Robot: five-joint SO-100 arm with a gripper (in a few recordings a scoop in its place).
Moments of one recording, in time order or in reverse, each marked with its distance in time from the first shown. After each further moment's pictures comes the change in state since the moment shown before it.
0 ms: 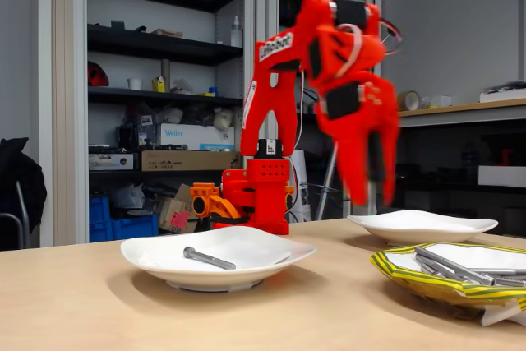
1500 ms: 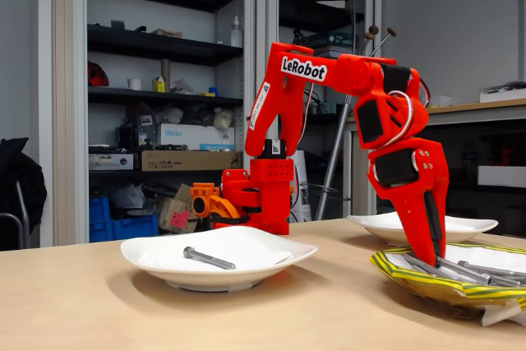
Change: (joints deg) arm -4.6 -6.4 10.1 -14.7 5.6
